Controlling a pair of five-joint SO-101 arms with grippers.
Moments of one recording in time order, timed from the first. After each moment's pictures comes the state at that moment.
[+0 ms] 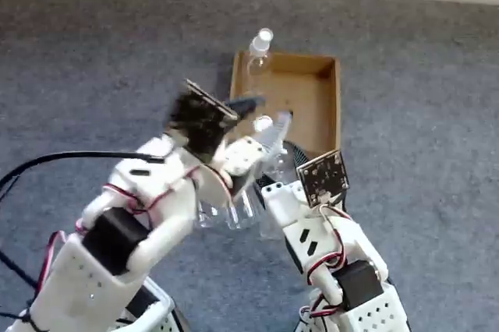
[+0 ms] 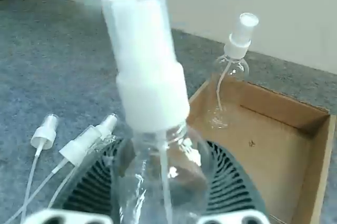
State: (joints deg) left arm 32.6 -57.5 31.9 46.3 3.5; right arm -29.0 -93.9 79.7 36.4 4.1
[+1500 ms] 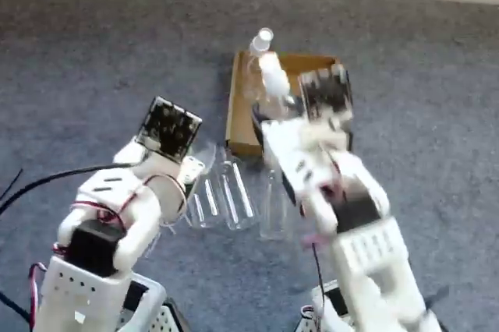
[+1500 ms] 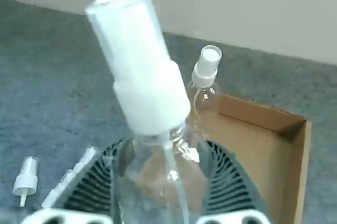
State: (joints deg) left arm 14.5 -69.8 51.6 59.5 -5.4; right arm -23.8 -49.1 43.6 36.5 -0.9
